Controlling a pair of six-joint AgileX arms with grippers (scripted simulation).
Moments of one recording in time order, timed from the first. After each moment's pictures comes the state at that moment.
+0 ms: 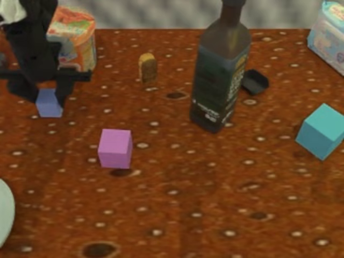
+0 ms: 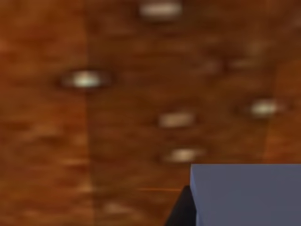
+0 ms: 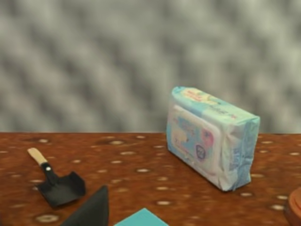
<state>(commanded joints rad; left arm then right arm) -0.10 2.31 1.88 -1.12 0.00 -0.04 0.00 0.00 0.00 0.00 0.00 0.00</state>
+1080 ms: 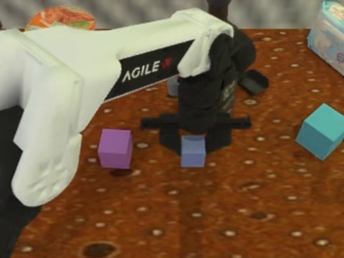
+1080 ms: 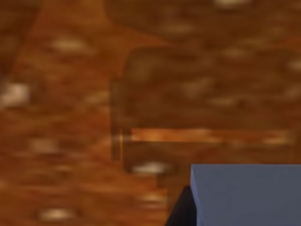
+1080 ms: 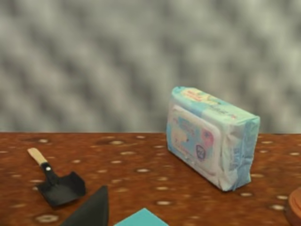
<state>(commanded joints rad) -0.77 2.32 1.94 -1.21 -0.01 -0.75 0.00 0.00 0.00 0.00 0.00 0.00</state>
